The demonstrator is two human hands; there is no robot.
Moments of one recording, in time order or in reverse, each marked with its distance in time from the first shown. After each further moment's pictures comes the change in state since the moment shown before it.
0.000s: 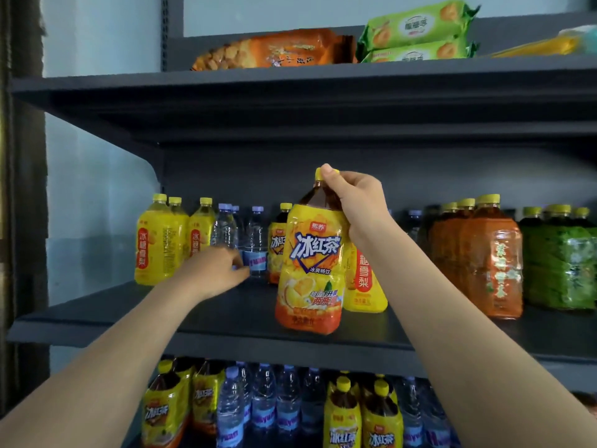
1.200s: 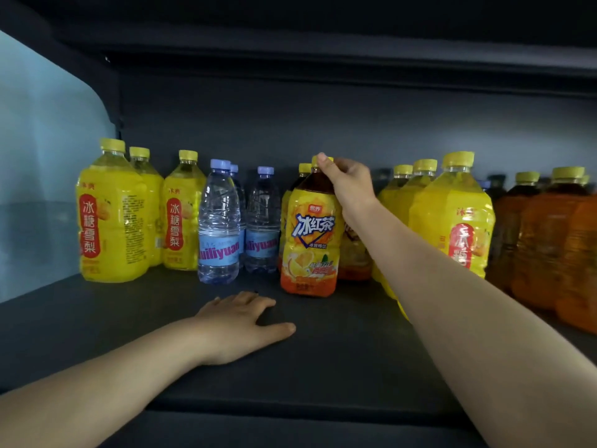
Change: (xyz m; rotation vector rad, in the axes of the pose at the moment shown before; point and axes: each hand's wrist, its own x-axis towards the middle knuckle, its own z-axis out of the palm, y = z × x) left_hand 0.054 -0.050 0.096 -0.028 -0.627 0.115; right_hand 0.140 0.154 0.087 -0.148 0.069 0.067
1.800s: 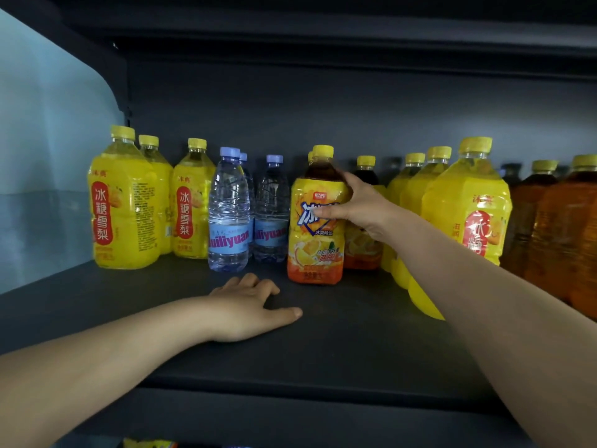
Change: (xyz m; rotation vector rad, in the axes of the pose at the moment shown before) left_hand 0.002 -0.005 -0.002 -0.040 -0.007 -0.037; right_hand -0.012 0.028 -0.022 -0.284 -0.357 0.120
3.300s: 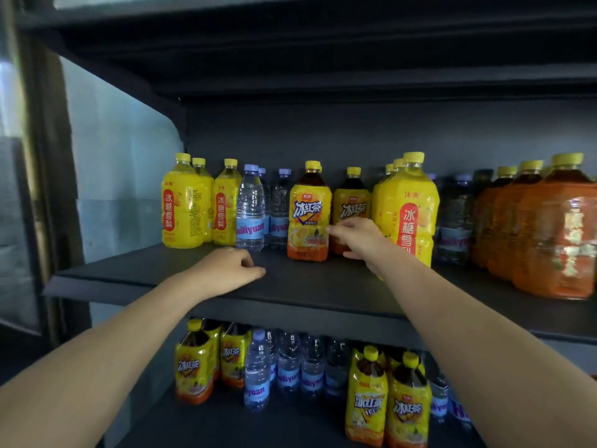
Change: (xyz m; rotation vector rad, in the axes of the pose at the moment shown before) left_hand -0.085 0.017 0.003 -0.099 0.433 -0.136; right_hand -0.129 -0.005 -0.015 0.008 0.038 0.167
